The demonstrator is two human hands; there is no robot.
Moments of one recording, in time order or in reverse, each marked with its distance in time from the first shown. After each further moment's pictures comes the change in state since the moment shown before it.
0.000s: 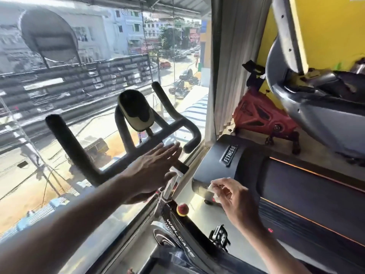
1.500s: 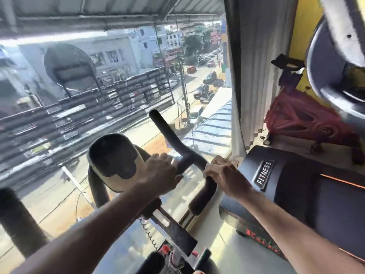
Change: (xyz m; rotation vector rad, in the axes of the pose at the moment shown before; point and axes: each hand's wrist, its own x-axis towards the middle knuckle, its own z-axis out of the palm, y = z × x) left_hand 0.178 -0.094 0.036 0.277 -0.295 -0.330; right_hand 0.281 0.117 0.084 -0.035 -0.272 -0.296
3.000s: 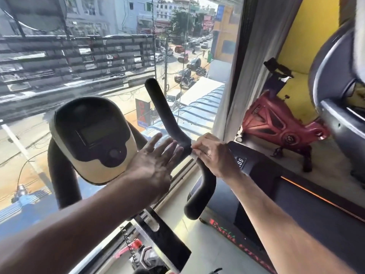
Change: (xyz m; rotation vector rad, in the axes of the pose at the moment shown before) left_hand 0.006 -0.004 0.017 0.180 -0.138 0.137; right_hand 0.069 0.008 0.016 -0.075 0.061 -0.007
